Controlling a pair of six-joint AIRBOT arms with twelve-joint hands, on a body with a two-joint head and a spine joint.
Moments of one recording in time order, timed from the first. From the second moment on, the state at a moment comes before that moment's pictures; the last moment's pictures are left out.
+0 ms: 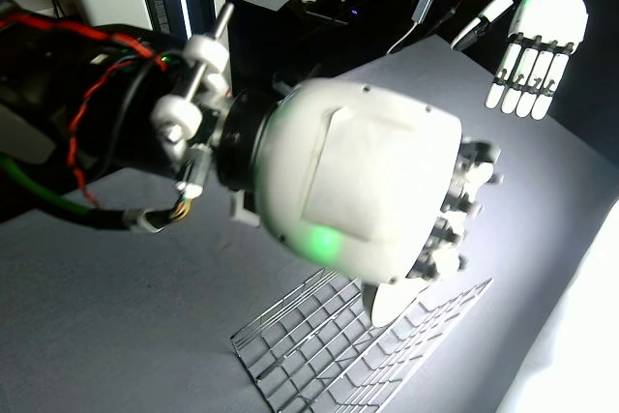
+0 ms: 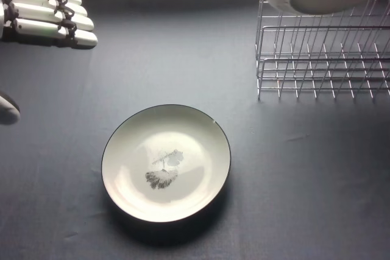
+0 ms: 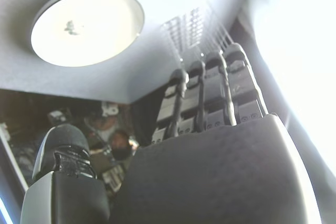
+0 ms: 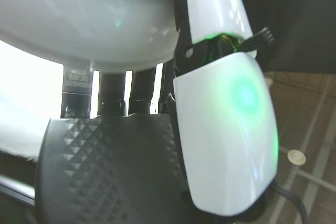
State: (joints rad) left arm 0.16 -0.87 1.59 1.76 -1.04 -0.35; right arm -0.22 -0.82 1.11 0.06 0.46 -0.31
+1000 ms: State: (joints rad) left arm 0.18 -0.88 1.63 1.76 -1.04 -0.32; right arm -0.46 -0.81 1.25 0.07 0.57 -0.27
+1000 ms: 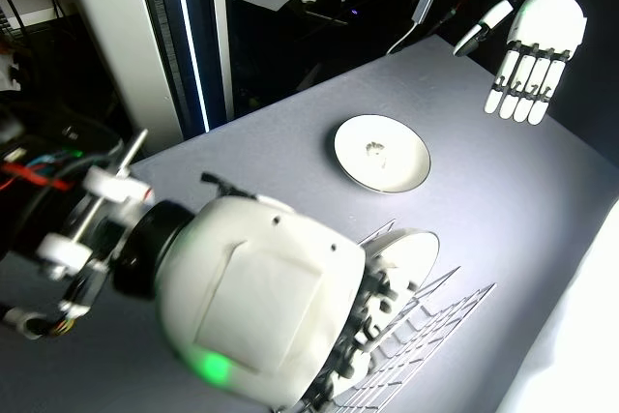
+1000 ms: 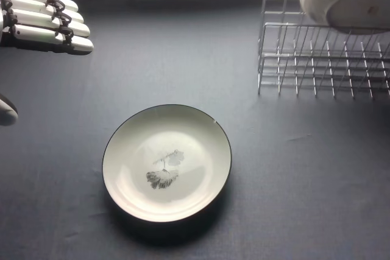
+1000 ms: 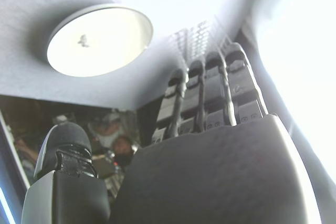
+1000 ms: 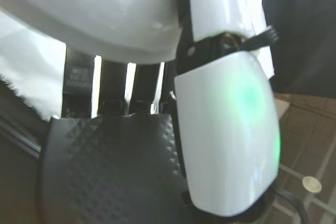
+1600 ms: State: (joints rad) left arm 0.24 -0.89 1.60 1.72 -1.04 -0.26; right arm -0.53 -0.85 1.30 0.06 0.52 -0.30
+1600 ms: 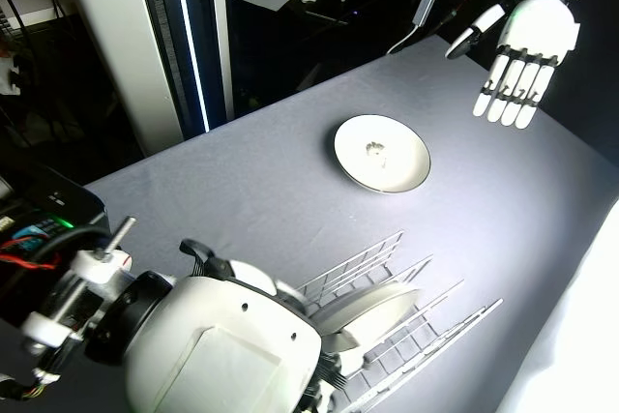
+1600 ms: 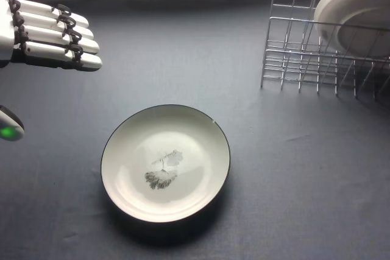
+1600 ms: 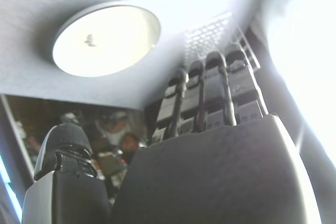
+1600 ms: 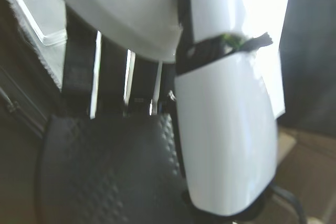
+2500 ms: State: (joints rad) left arm 0.53 -0.90 1.49 1.61 -1.03 -0.16; right arm -0.42 -0.85 1.22 0.04 0.56 -0.30
